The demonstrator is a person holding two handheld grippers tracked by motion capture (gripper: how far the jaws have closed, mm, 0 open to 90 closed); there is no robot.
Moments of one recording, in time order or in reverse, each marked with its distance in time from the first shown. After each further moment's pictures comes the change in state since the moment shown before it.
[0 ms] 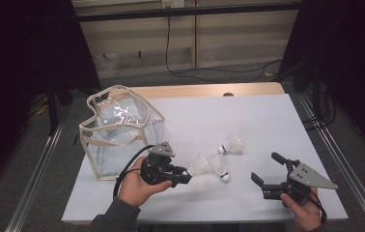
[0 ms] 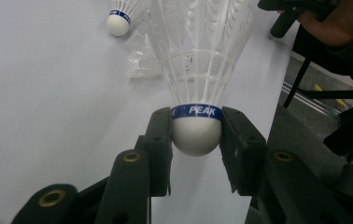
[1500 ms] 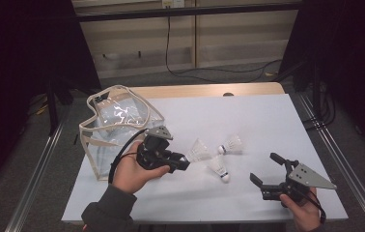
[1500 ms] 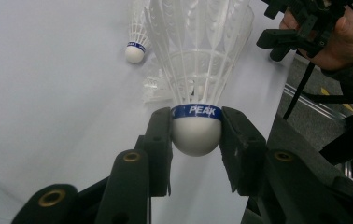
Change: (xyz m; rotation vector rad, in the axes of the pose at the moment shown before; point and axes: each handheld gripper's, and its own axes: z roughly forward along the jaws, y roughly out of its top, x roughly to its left) left arm -0.001 0.039 -0.028 0.012 0.037 -0.010; right arm 0.002 0.000 0.001 -0.005 0.018 0.007
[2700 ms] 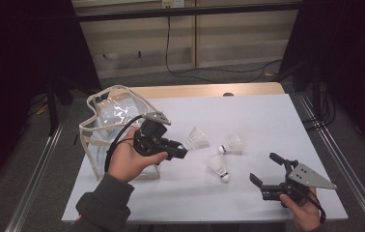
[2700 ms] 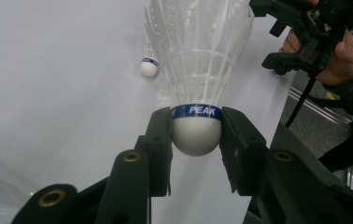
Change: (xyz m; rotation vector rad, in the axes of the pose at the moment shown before) left arm 0.006 0.028 -0.021 0.007 0.027 -0.017; right arm 0.000 0.000 0.000 -0.004 0.008 -0.002
